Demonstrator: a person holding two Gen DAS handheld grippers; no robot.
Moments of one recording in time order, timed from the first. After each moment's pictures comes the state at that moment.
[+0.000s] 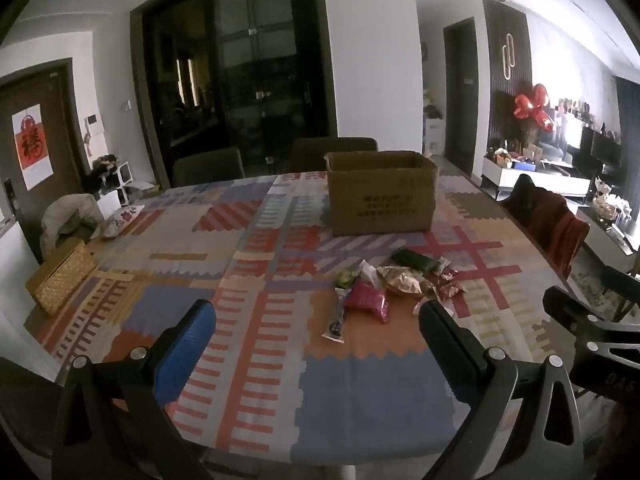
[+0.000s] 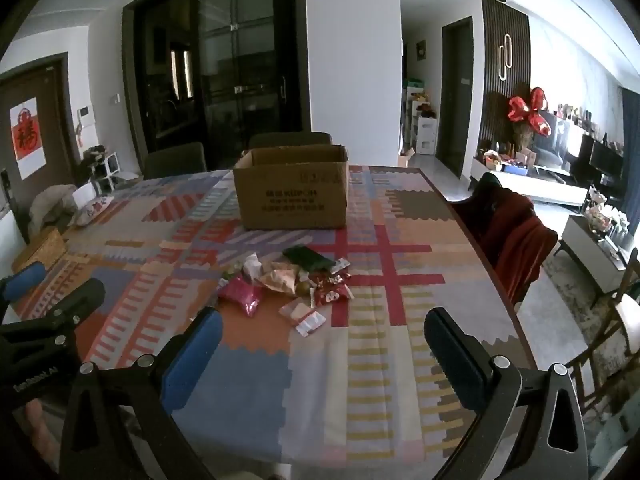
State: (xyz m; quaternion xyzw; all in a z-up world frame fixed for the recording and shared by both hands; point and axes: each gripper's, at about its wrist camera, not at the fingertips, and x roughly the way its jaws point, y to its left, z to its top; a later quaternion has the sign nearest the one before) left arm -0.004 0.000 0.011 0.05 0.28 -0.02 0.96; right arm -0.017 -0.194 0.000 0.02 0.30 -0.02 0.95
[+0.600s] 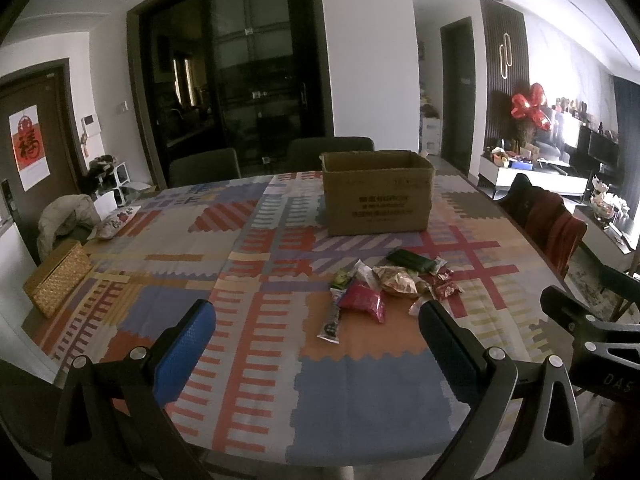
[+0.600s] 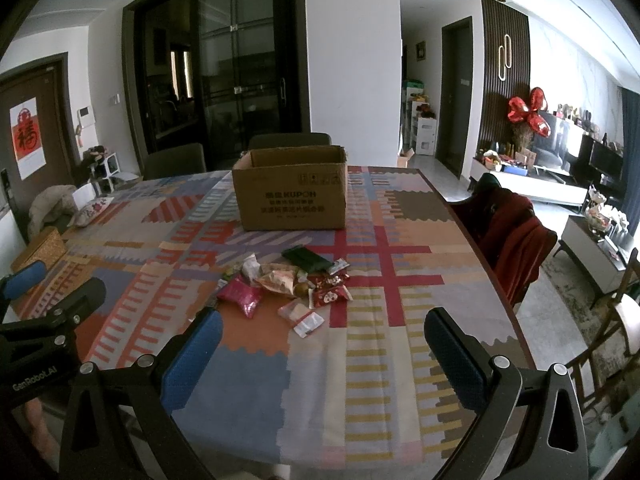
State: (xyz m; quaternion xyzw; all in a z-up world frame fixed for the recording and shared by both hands) left arm -0.003 0.001 0.008 0.05 0.28 -0.02 0.96; right arm -0.017 -0.196 0.000 0.02 0.30 -0.02 0.95
